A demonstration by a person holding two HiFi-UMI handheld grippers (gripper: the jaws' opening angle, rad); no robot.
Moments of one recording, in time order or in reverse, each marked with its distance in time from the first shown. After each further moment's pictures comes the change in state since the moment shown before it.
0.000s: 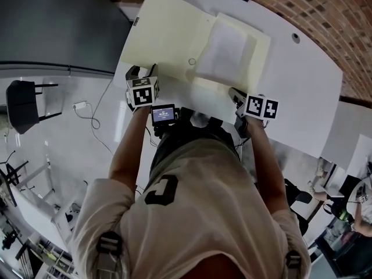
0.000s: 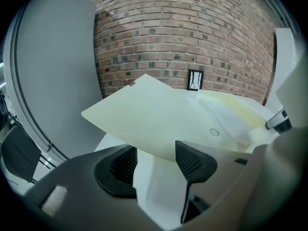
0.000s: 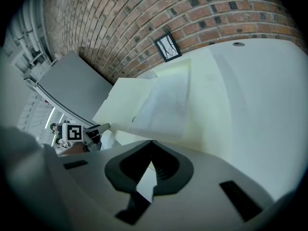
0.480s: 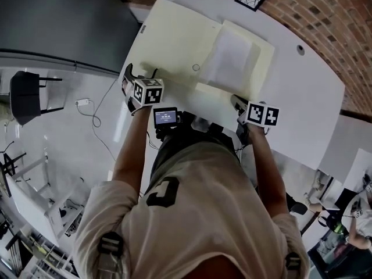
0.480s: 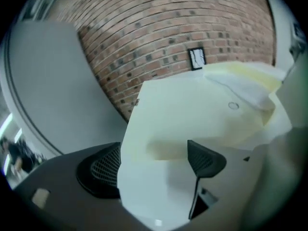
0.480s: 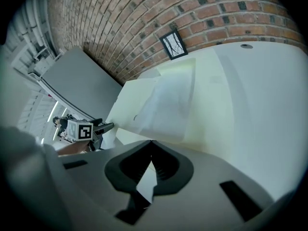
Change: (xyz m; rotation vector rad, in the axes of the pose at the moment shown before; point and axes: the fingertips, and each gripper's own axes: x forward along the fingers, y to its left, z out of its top) left arm 0.006 0.035 -0.014 0.243 0.088 0.223; right arm 0.002 0.004 0.000 -0.053 0.037 0.022
